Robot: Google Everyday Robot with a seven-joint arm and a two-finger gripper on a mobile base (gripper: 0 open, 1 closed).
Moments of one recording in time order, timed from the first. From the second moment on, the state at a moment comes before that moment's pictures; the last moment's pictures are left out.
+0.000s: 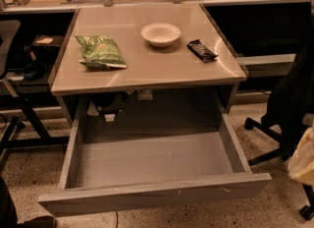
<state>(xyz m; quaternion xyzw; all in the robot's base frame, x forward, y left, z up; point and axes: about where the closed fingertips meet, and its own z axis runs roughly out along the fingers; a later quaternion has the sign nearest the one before) 0.313 -0.259 0.872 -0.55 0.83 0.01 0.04</state>
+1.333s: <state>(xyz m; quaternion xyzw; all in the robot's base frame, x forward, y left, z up) 0.260 -0.234 0.727 -0.51 0.85 0.12 -0.03</state>
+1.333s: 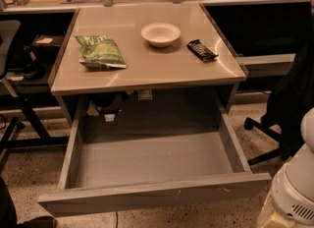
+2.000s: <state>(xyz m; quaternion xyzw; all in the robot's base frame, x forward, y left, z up) 0.307 -0.219 0.679 -0.47 0.87 0.17 0.02</state>
